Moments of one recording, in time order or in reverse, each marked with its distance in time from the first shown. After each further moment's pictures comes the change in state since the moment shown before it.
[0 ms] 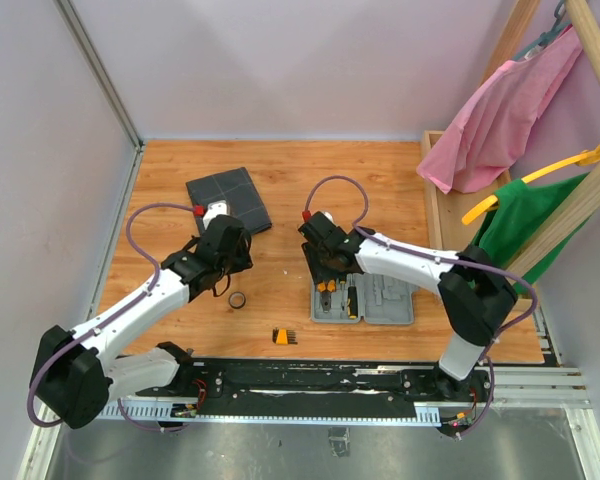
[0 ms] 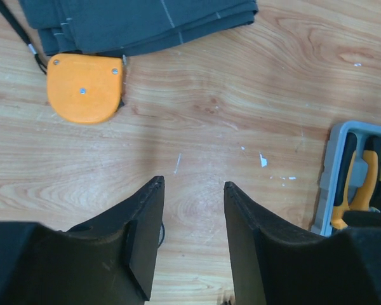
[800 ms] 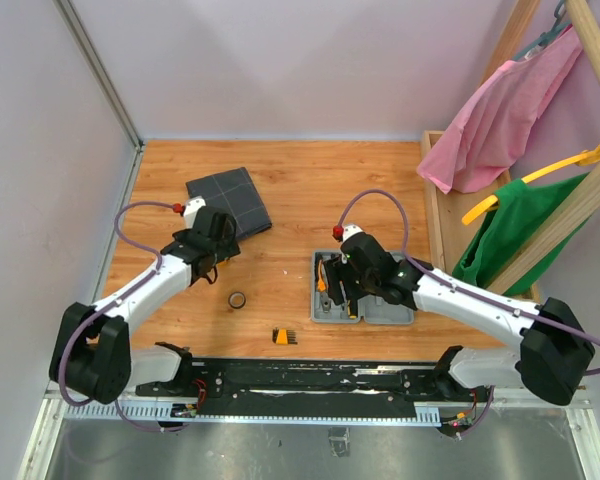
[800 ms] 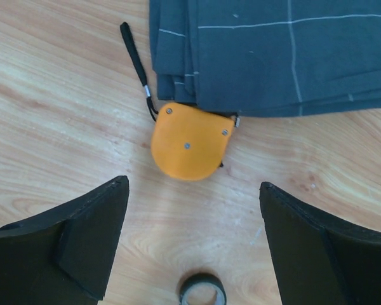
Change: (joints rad) left arm 0.209 0.125 -0.026 0.087 -0.103 0.039; right arm 0.000 -0.465 -0.358 0.123 -0.082 -0.072
